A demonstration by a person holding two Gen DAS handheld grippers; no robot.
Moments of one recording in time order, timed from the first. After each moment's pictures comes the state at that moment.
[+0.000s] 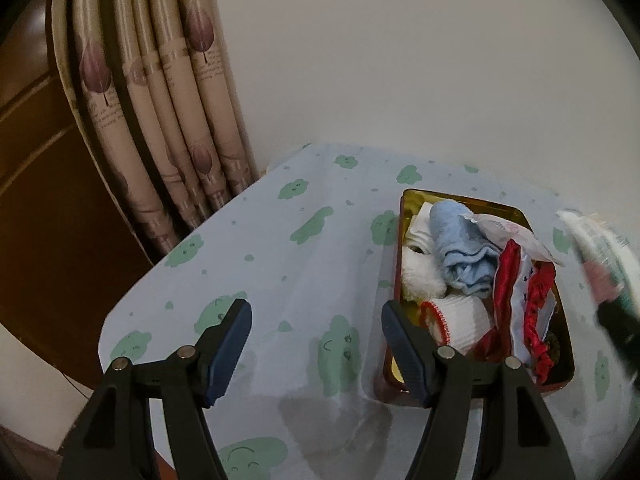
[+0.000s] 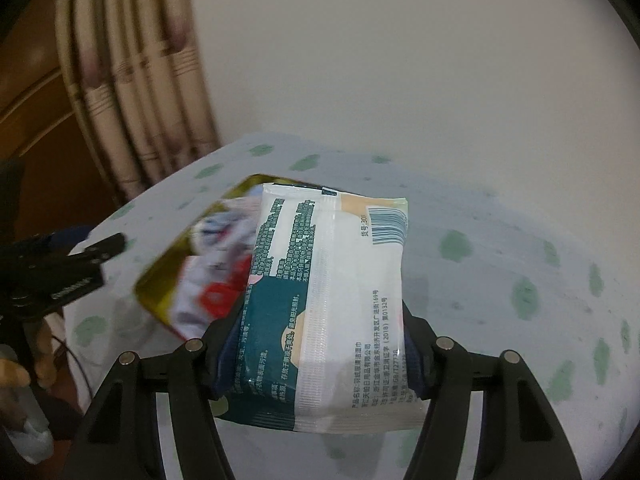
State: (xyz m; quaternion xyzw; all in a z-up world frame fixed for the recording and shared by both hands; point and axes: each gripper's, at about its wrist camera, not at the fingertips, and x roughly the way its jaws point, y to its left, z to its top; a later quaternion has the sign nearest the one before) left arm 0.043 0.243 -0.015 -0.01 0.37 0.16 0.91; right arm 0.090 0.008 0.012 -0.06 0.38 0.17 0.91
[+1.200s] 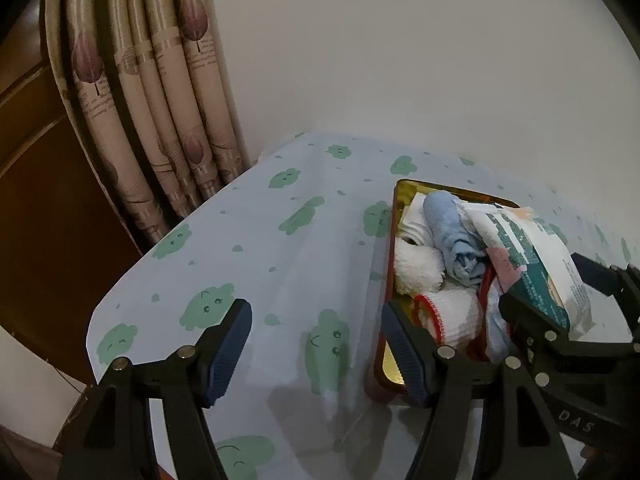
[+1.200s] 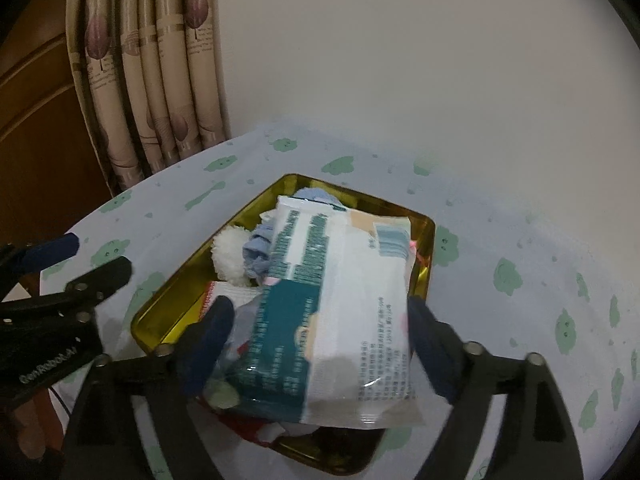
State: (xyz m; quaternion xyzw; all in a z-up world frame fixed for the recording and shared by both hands) left arm 0.048 0.238 -0.022 -0.02 0.39 0.15 0.91; right arm 0.127 0.069 -0.012 -0.10 0.37 0.15 0.91
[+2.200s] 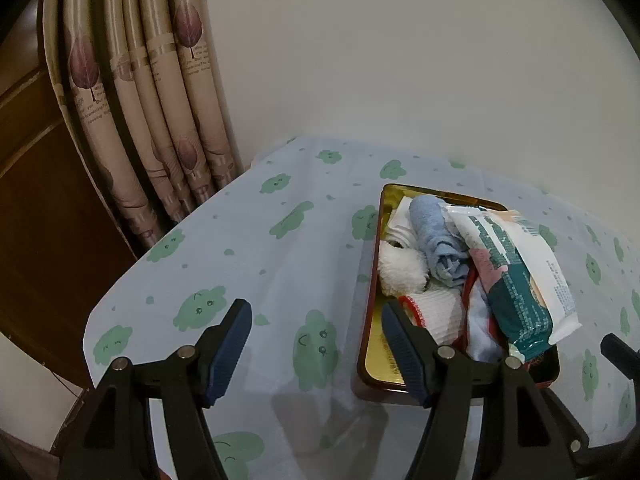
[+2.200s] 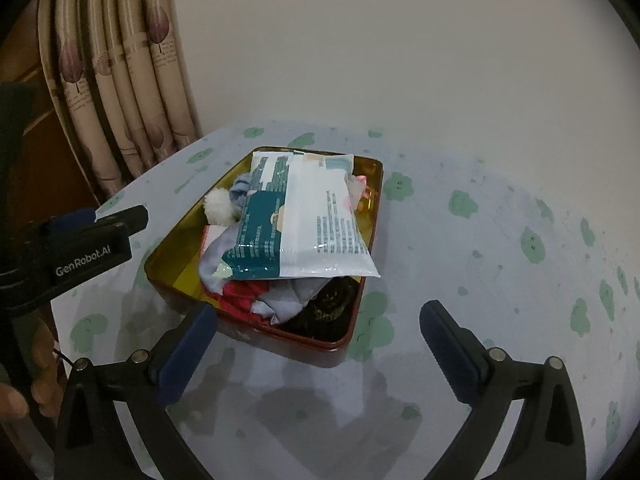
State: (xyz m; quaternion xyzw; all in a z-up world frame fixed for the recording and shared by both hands) left arm 0.043 0.231 -0.018 -0.02 0.38 0.14 0.92; right arm 0.060 0.028 -0.014 -0.03 0.39 0.09 0.92
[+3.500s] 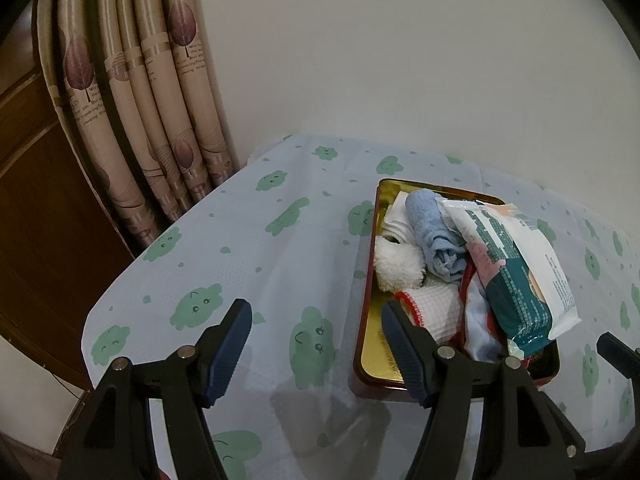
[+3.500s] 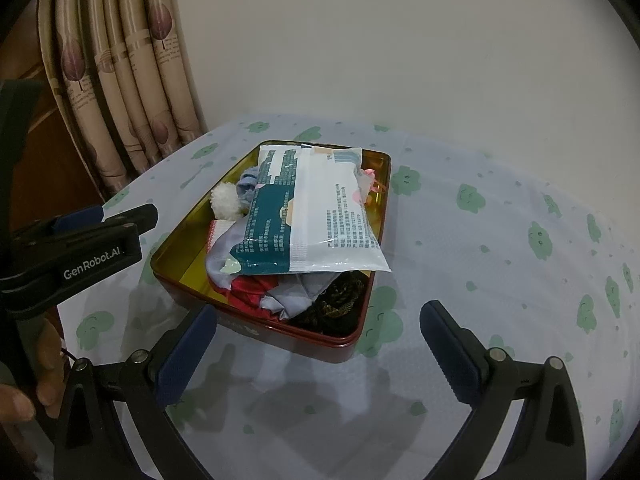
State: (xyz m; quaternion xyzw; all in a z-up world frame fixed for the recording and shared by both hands) left arm 0.044 0.228 -0.021 -0.02 0.38 0.14 0.91; right arm 0.060 0.035 -0.013 -0.03 0.40 0.10 0.91
